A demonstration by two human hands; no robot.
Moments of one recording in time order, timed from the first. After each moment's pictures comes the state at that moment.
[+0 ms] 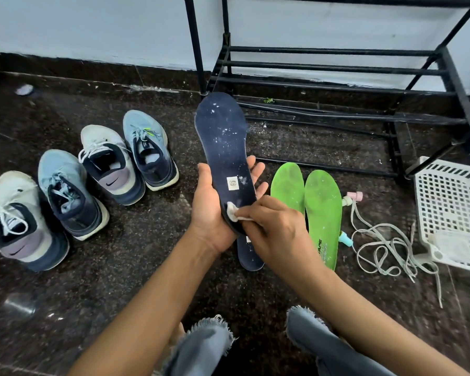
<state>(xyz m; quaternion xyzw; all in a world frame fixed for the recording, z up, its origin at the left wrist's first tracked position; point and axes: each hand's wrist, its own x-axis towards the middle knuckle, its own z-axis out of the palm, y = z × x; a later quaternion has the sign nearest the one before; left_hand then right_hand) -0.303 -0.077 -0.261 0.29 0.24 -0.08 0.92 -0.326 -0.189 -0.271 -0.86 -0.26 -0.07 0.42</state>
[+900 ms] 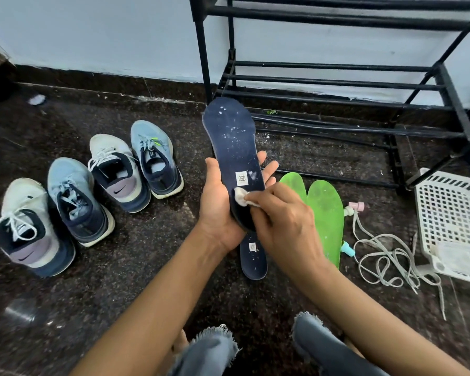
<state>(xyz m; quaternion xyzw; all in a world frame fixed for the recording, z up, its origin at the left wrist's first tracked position) -0.294 -0.077 -0.241 0.33 0.19 -0.10 0.92 -0.315 -0.181 -0.252 -0.87 -0.24 -0.17 0.39</state>
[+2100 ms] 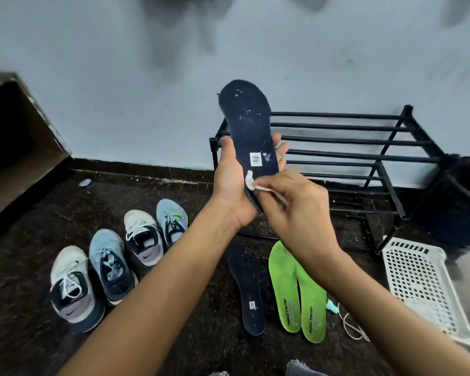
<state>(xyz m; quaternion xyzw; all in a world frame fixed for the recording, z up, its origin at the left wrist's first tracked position) -0.275 -0.093 -0.026 0.40 0.10 -0.03 0.91 -0.304 -0.194 -0.053 -0.81 -0.27 -0.29 0.43</state>
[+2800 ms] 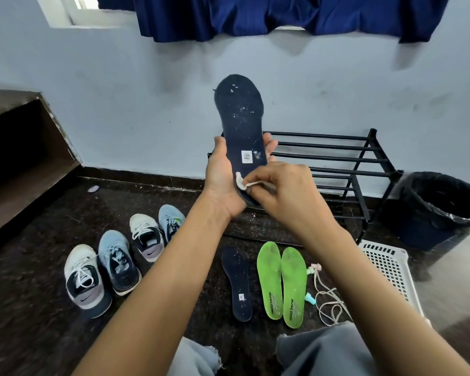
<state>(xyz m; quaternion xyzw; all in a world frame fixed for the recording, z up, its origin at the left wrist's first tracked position) -0.333 -0.110 0.049 0.36 0.07 -0.04 0.93 -0.354 -0.222 0.046 -0.85 -0.31 -0.21 0.37</state>
